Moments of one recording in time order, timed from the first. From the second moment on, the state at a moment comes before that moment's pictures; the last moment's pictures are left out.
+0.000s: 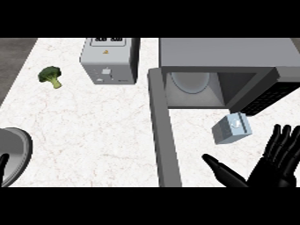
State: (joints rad) left arm 0.60 0.01 0.00 -2.30 0.11 -0.14 -0.16; right arm 0.26 -0.01 0.24 -1.78 -0.16 -0.65 -0.68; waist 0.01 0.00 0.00
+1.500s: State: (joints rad) left arm 0.66 0.00 -0.01 -2.29 0.11 -0.14 -0.22; right arm 0.02 -0.07 -0.12 -1.04 -0.32 -0.35 -0.96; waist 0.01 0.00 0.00
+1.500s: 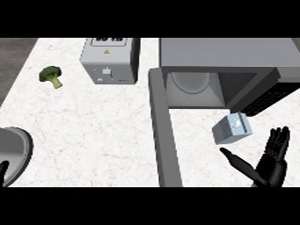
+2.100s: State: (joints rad) left arm 0.67 0.01 0.02 -2.26 0.13 -0.17 -0.24; right arm -0.13 -0.09 -0.18 -0.72 -0.34 -0.19 -1.05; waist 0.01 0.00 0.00
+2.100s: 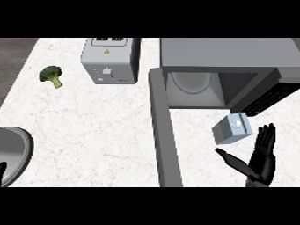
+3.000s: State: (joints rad) left arm 0.69 0.01 0.03 -2.26 0.15 -0.19 -0.26; right arm -0.28 -0.10 -0.28 -0.51 -0.38 -0.01 -1.13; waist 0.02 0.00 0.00
